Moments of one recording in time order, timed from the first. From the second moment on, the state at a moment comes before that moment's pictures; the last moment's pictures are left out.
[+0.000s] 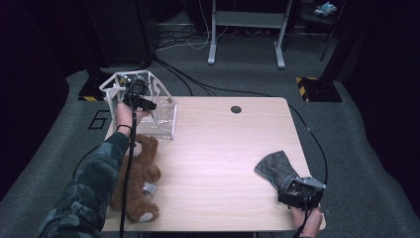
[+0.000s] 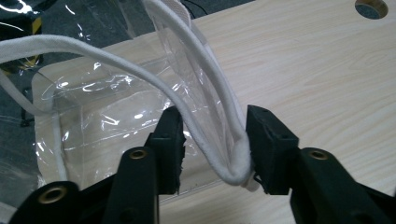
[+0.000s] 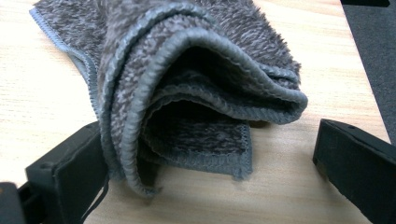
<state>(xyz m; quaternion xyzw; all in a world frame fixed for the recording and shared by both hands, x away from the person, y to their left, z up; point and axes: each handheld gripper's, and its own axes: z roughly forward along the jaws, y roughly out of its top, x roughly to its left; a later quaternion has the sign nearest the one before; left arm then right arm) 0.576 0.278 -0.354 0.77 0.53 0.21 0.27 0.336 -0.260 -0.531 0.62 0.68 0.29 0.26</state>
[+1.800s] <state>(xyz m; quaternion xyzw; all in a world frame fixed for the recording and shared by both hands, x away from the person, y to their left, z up) 0.576 0.233 -0.353 0.81 0.47 0.19 0.31 0.336 -0.260 -0.531 0.62 0.68 0.29 0.26</state>
